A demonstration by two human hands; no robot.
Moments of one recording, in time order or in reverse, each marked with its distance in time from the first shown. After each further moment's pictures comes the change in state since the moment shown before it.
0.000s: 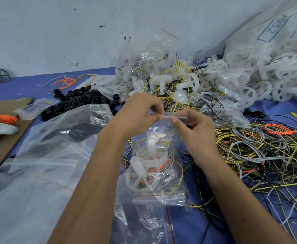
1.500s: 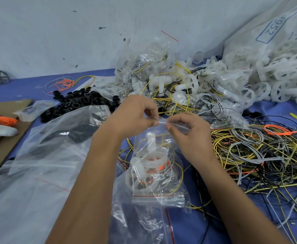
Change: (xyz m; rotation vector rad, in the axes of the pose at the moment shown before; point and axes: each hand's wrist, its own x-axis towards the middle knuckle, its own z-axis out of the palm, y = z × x) left_hand -0.004 -0.004 -0.008 0.008 -0.047 -0.049; right_hand -0.005 -0.005 0.002 -0.289 -0.017 -0.129
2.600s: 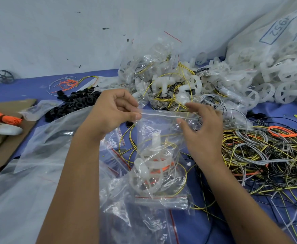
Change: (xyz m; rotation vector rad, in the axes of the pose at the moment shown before) left_hand -0.023 -0.037 -0.023 -0.599 0.236 -0.178; right_hand 0.001 -0.002 -0.006 -0.266 0.234 -0.004
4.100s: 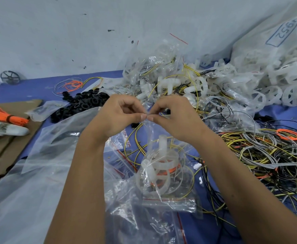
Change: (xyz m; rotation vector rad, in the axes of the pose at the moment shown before) left_hand 0.001 0.000 -0.005 0.039 -0.100 0.071; right_hand 0.051 -0.058 0.031 0.015 -0.556 -0.348
